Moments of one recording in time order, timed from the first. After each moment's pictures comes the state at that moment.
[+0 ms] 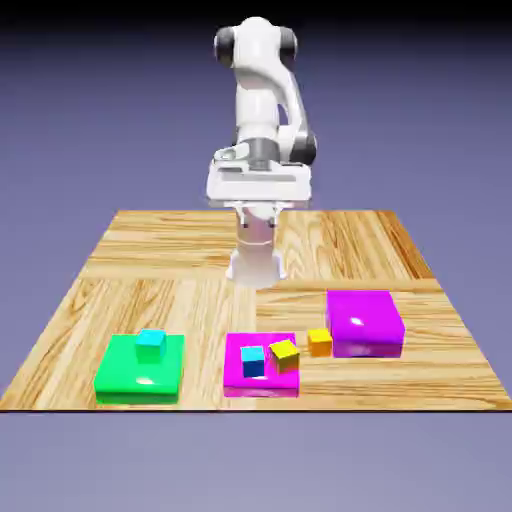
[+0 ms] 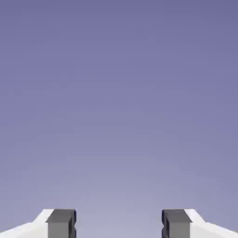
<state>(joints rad) 0.01 -0.54 0.02 -2.81 0.05 3.02 0.78</state>
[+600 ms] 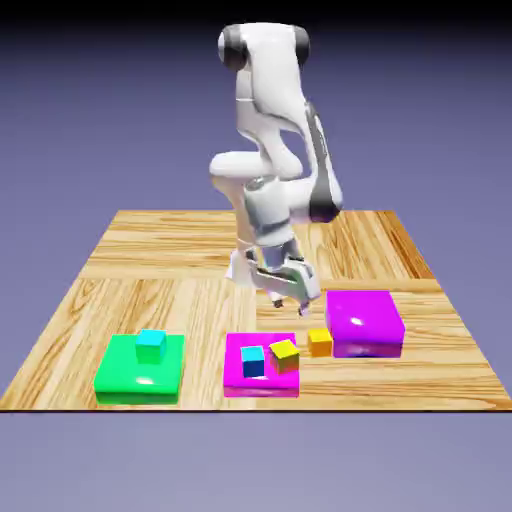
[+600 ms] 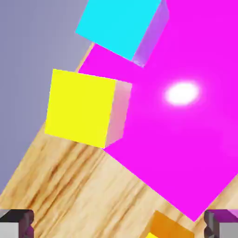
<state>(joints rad) -0.08 -0.02 0.33 -2.74 0.84 2.75 1.40</state>
